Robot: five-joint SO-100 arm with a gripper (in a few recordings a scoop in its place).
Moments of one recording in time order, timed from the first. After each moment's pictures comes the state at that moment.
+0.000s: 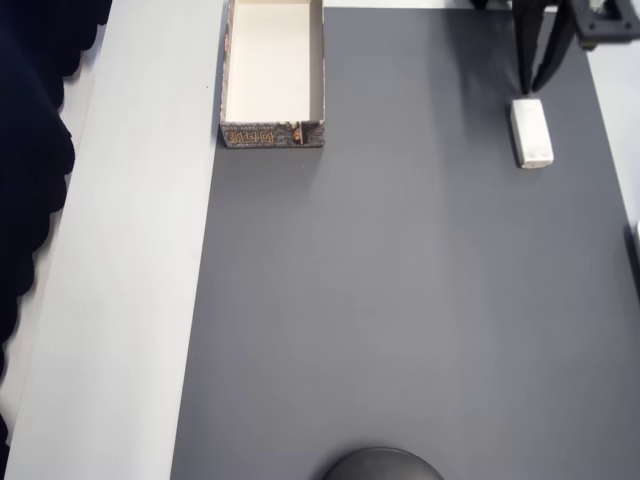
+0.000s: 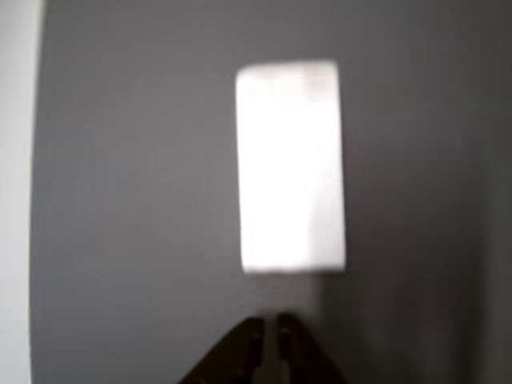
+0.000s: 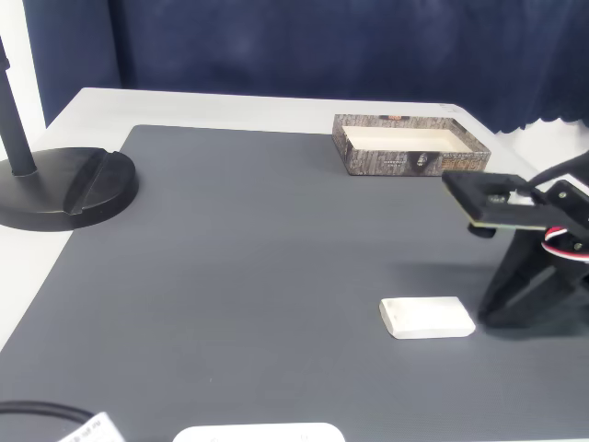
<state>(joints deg) 0.4 179.6 171.9 77.9 -2.8</state>
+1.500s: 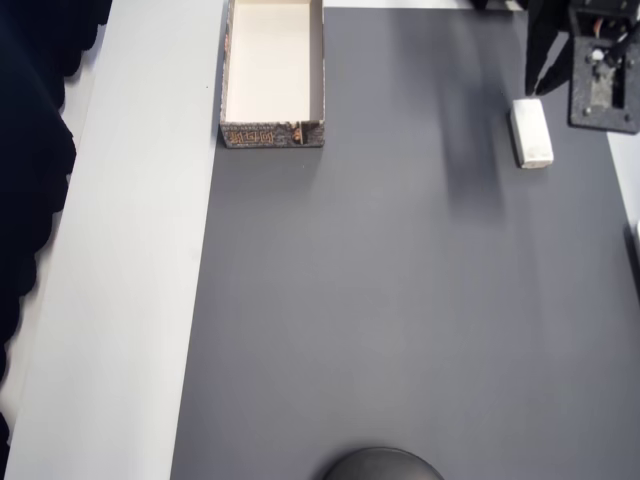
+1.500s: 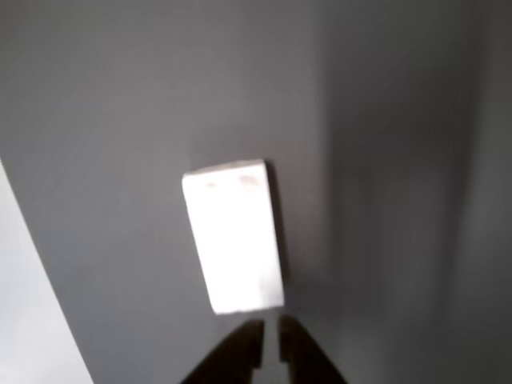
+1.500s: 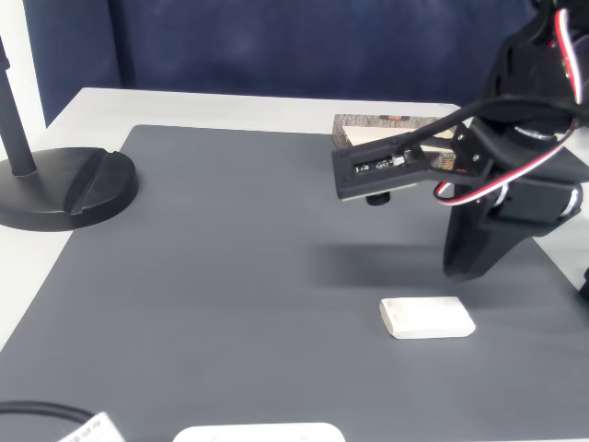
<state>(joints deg) 5.4 112.4 126.4 75.1 -3.8</state>
